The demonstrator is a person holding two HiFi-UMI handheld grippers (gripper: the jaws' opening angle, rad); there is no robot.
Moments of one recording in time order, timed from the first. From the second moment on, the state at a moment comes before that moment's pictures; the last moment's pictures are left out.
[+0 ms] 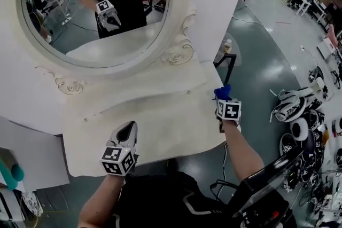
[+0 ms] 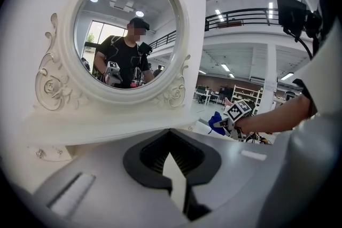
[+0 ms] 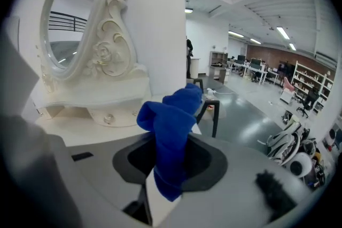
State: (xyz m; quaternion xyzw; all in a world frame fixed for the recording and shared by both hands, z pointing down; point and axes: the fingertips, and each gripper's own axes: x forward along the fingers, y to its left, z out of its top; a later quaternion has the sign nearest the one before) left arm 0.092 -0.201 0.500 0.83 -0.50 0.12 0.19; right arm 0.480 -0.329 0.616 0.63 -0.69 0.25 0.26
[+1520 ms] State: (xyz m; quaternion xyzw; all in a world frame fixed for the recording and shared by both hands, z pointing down) left arm -0.353 -0.015 0.527 0.68 -0.70 0.04 0.21; right arm -0.269 -0.130 0.579 0.18 -0.94 0.19 0.24
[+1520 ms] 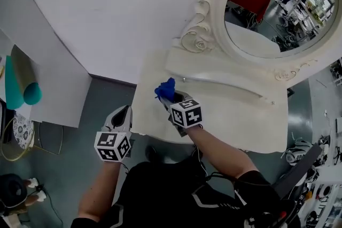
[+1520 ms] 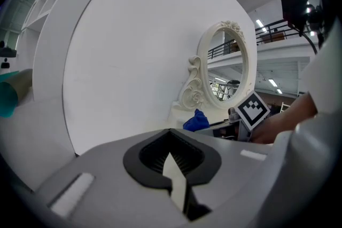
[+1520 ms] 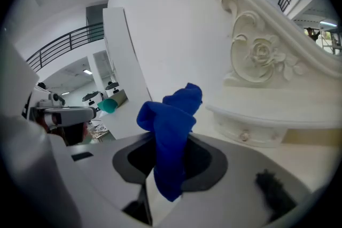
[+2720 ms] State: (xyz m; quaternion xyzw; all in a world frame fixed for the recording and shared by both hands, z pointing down) left arm -0.385 0.031 0.547 0.68 -0.70 0.08 0.23; right arm -0.349 -0.132 0.671 0.23 -0.90 0.16 0.35
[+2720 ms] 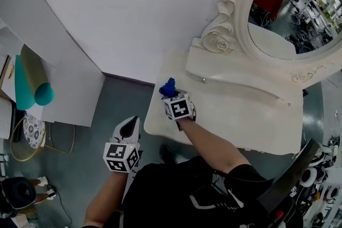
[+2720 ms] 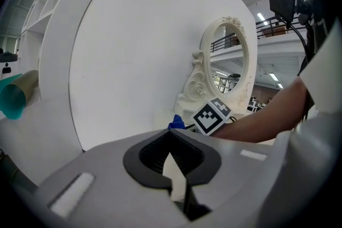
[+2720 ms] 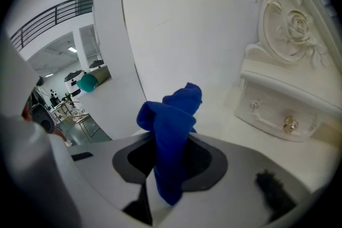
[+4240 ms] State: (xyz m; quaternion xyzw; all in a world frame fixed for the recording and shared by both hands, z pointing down) left arm -0.228 -0.058 0.522 0.75 -0.62 0.09 0.21; right arm -0.121 -0.198 0.670 0.33 -0.85 0.22 0.34
